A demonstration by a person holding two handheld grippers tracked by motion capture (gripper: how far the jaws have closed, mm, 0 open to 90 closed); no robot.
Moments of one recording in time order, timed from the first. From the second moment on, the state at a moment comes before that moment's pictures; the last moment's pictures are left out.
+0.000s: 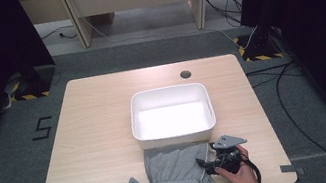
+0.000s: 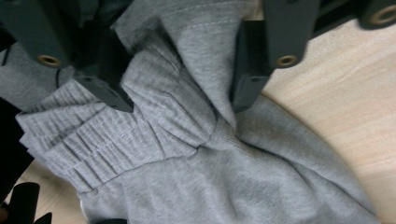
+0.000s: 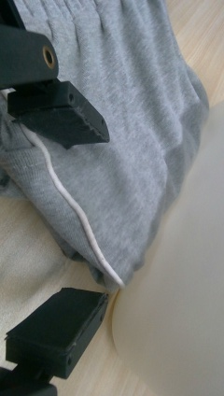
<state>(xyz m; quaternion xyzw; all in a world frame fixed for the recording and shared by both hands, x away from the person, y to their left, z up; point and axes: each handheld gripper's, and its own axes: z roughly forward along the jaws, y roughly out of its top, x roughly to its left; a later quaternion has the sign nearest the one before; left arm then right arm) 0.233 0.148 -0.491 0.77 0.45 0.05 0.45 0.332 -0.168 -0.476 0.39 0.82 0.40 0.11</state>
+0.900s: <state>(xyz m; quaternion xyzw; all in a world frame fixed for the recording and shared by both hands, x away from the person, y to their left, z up) 0.224 0.164 -0.491 0.80 0.40 0.03 0.44 0.332 -0.155 -0.485 0.38 0.83 0.40 0.04</state>
